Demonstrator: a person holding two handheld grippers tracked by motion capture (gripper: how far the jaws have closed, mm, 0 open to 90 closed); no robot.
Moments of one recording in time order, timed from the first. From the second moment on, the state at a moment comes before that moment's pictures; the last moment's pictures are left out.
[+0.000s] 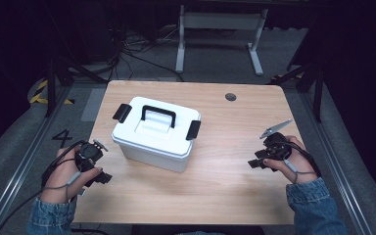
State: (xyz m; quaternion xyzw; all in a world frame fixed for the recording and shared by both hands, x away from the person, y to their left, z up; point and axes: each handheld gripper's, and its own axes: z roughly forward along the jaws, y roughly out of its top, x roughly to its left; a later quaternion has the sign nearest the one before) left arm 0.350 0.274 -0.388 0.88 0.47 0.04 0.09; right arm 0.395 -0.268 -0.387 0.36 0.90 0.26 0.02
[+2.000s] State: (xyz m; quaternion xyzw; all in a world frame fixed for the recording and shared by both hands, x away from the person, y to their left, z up) left arm 0.344 0.282 -0.385 0.86 0.48 0.08 0.15; right arm 0.458 -0.083 -0.275 0.20 0.91 0.35 0.05
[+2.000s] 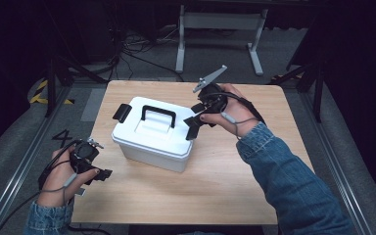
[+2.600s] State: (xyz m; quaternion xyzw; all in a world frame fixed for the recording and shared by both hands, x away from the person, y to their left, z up) left arm 0.346 0.288 -0.386 0.86 0.48 0.07 0.16; right arm 0.497 -0.017 -0.300 0.20 0.92 0.35 0.01
